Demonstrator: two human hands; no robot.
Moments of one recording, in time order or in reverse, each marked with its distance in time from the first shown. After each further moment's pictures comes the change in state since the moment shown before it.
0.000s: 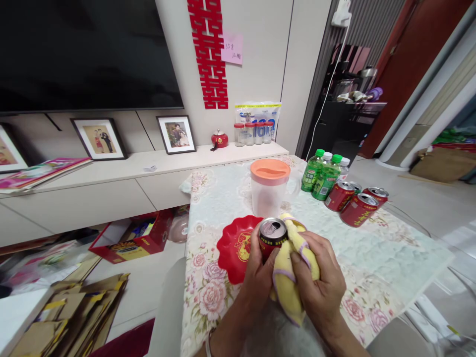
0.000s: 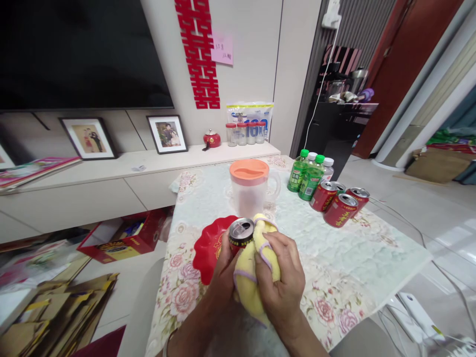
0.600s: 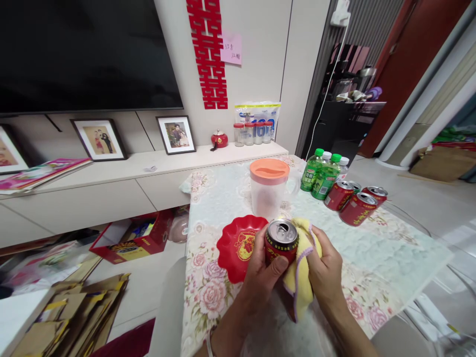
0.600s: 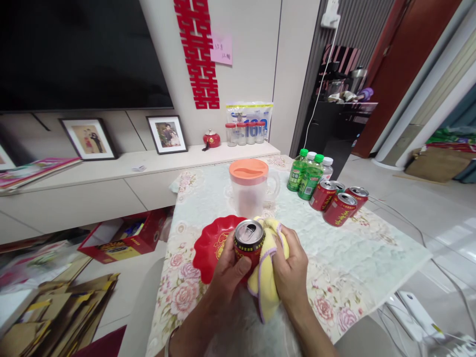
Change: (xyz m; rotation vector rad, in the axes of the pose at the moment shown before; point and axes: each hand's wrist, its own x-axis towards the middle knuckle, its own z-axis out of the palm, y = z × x) left_hand -0.006 0.002 0.001 -0.114 -0.190 -0.016; right_hand 0.009 0.028 0.000 0.076 -0.015 0.341
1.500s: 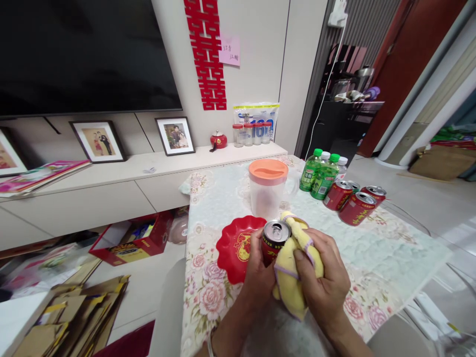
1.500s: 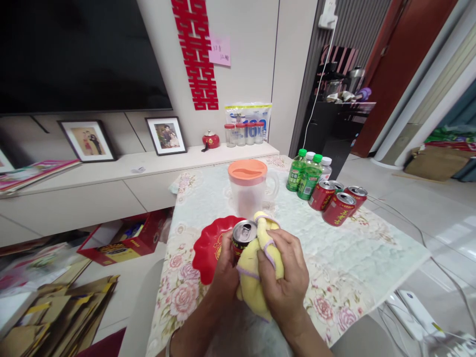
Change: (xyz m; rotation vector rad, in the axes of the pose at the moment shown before) left_hand 0.009 -0.007 0.006 0.044 0.214 -0.009; right_hand -0.012 -0.025 -0.004 -0.062 0.054 -0.393
